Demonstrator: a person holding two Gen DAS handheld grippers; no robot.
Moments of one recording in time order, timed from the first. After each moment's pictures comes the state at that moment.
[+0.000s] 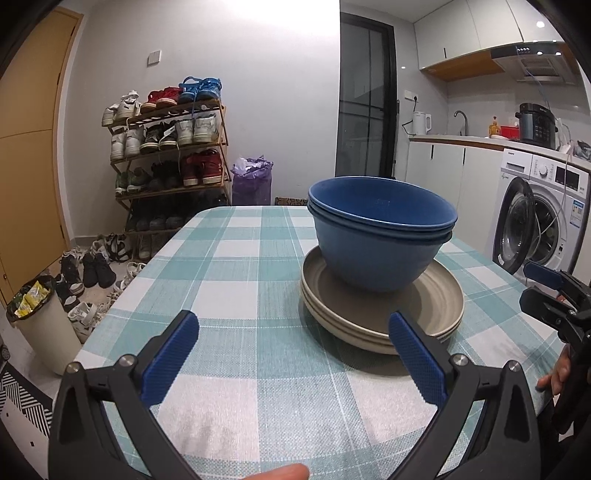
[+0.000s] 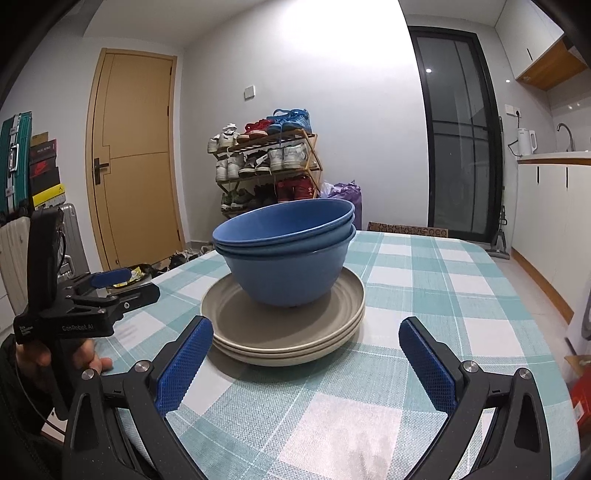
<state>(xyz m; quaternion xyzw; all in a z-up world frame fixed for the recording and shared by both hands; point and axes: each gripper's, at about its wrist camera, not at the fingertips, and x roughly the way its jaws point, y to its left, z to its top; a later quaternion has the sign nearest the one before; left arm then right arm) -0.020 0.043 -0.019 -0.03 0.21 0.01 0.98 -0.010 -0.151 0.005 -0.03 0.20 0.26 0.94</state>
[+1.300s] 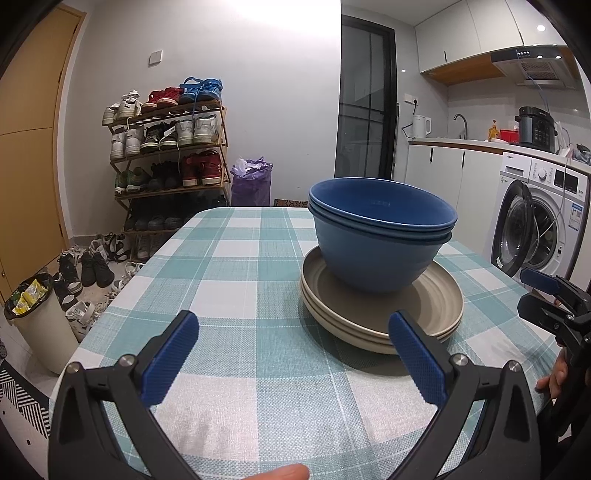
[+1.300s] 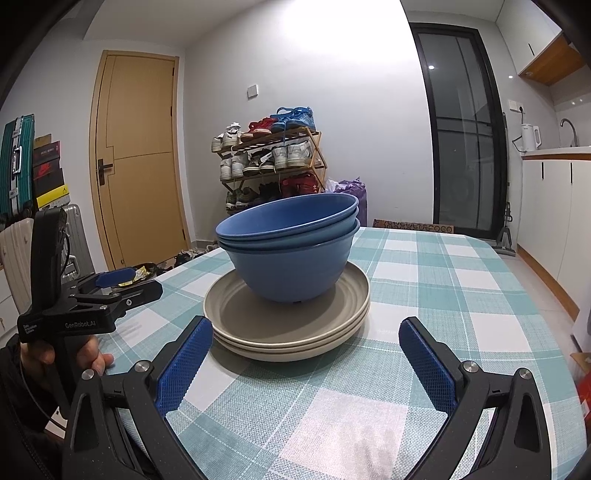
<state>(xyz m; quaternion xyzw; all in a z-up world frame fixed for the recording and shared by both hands) -0.019 0.045 -0.021 -0.04 0.20 0.00 0.98 -0.009 -0.153 -0.003 -0.02 0.21 0.27 0.94</state>
